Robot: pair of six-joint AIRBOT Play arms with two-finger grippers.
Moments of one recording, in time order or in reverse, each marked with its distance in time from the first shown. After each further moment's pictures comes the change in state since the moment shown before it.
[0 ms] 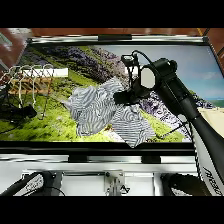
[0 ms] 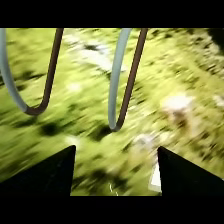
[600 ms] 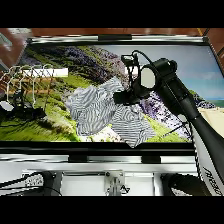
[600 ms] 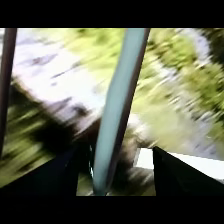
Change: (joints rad) left arm 0.005 -0.253 0.015 -0.128 0.120 0.113; right arm 0.000 0.000 0.000 0.006 -0.005 0.002
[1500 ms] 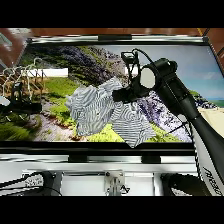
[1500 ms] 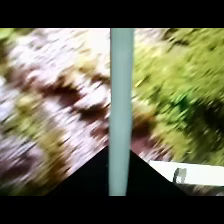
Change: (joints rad) left arm -0.015 0.005 0.097 -0.024 -0.028 0.076; right arm 0.000 0.000 0.000 -0.003 -0.054 0.000
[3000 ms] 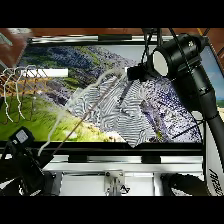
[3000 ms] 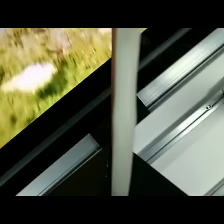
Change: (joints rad) left arm -1.218 1.093 -0.212 0.300 -0.655 -0.472; right arm 0.000 0.001 0.227 -0.403 0.069 0.056
